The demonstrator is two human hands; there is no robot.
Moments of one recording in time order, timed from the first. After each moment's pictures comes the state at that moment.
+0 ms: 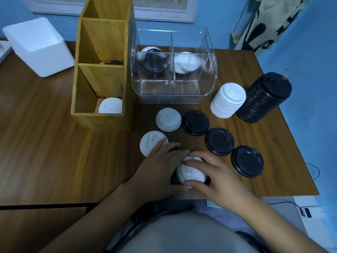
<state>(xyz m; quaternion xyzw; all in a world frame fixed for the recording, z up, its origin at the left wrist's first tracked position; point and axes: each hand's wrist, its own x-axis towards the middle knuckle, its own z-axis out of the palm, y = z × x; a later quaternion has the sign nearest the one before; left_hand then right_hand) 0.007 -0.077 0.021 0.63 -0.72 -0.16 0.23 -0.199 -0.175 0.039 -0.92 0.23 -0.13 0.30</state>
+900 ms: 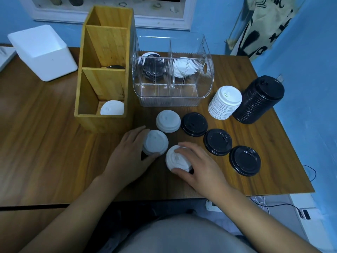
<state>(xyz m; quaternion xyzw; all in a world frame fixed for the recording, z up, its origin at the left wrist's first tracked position) 0.066 -0.065 0.031 0.79 -0.57 -0.10 0.21 -0.160 -0.166 0.029 -0.91 0.26 -0.18 0.25</state>
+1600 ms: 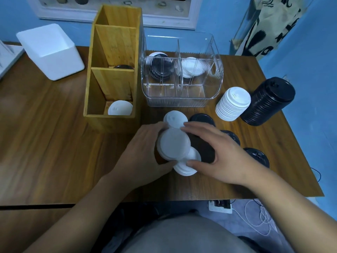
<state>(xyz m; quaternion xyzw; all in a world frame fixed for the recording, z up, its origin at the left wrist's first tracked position) 0.060 -0.065 0.057 0.69 -0.63 -0.10 0.35 -0.147 -0.196 0.112 -0.91 0.21 -0.13 0.33</state>
